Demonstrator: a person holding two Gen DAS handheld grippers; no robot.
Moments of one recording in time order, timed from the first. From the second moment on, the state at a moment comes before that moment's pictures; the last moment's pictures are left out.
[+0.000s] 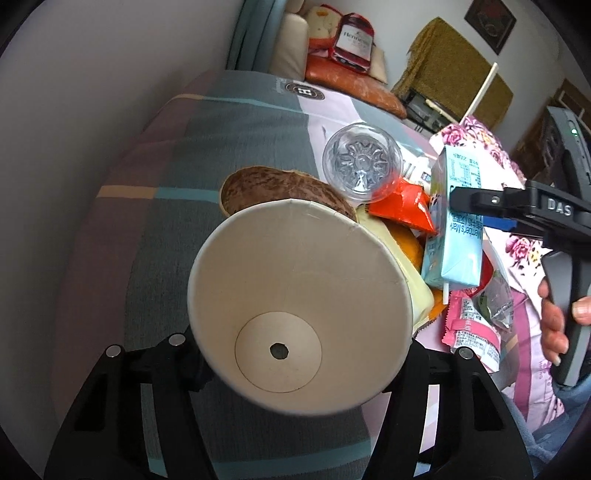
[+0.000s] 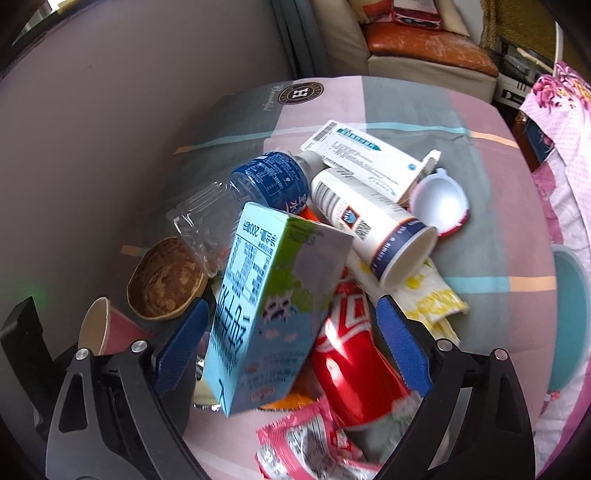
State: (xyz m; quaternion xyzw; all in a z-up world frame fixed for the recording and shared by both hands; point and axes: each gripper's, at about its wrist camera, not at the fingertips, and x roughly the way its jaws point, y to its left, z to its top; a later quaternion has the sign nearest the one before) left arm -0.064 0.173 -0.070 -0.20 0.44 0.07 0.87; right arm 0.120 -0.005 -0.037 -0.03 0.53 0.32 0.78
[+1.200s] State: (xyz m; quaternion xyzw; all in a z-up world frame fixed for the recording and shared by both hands) left arm 0.142 -0.106 -0.003 -0.04 0.49 -0.20 0.85; right arm 0.169 -0.337 0.004 0.14 0.44 0.07 0.88
